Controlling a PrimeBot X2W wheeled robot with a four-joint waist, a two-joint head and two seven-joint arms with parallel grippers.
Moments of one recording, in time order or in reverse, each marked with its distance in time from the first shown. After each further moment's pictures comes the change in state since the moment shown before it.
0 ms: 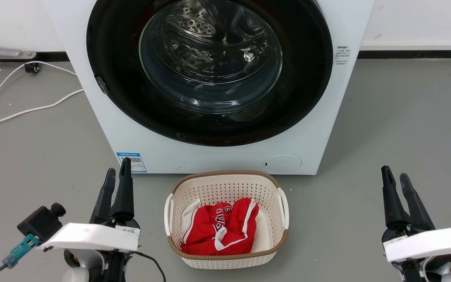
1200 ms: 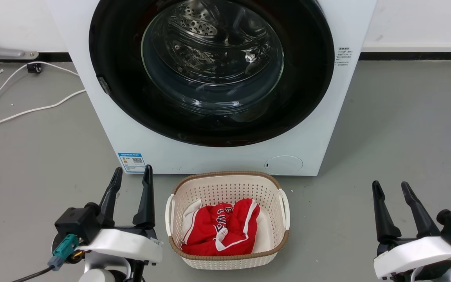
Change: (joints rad) left arm 0.015 0.022 -0.080 0.007 0.547 0.052 -0.104; right arm 0.044 0.000 -0.008 -0.022 -0.440 0.000 0.003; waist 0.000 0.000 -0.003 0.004
